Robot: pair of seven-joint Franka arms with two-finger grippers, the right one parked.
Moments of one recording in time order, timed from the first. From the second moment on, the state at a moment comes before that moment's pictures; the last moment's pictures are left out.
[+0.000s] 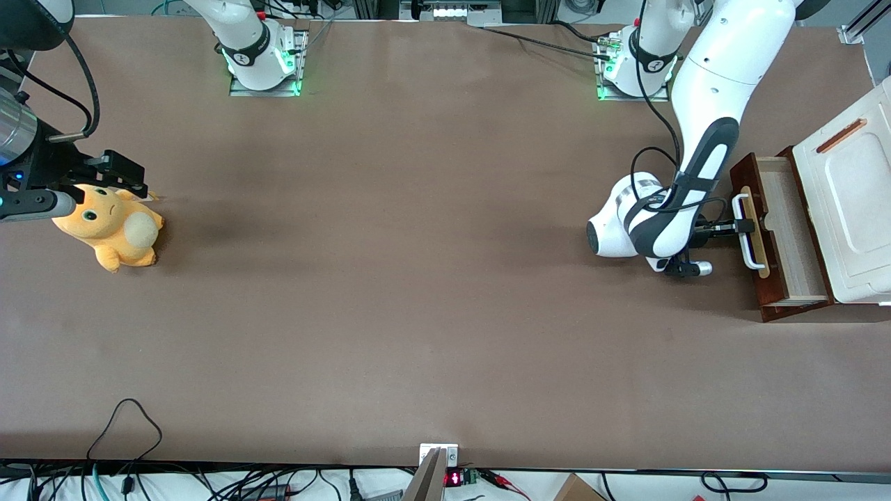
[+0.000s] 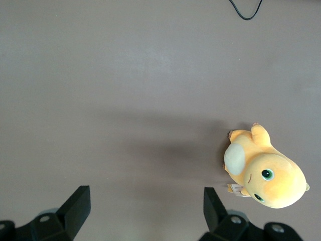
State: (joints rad) arm -0.12 0.65 -0.18 -1.95 1.24 1.36 -0.82
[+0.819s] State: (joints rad) arm -0.13 0.65 -0.18 -1.95 1.23 1.35 -0.83
